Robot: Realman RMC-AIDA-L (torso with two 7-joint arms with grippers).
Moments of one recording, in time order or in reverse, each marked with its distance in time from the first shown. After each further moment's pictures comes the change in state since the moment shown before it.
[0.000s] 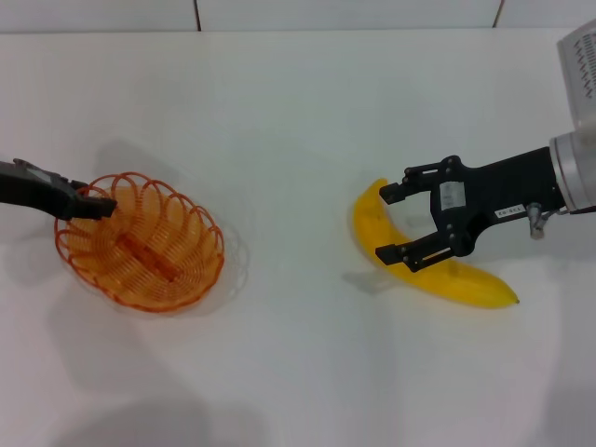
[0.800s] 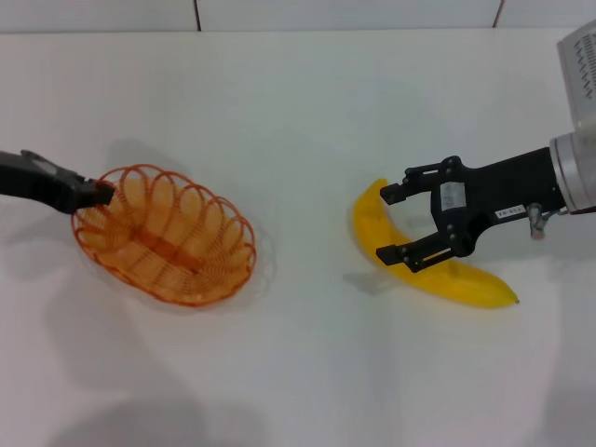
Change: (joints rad) left arm -0.002 0.023 -0.004 0.034 -0.070 0.134 0.013; right arm 0.000 0.000 0.000 0.000 -0.003 0.000 0.000
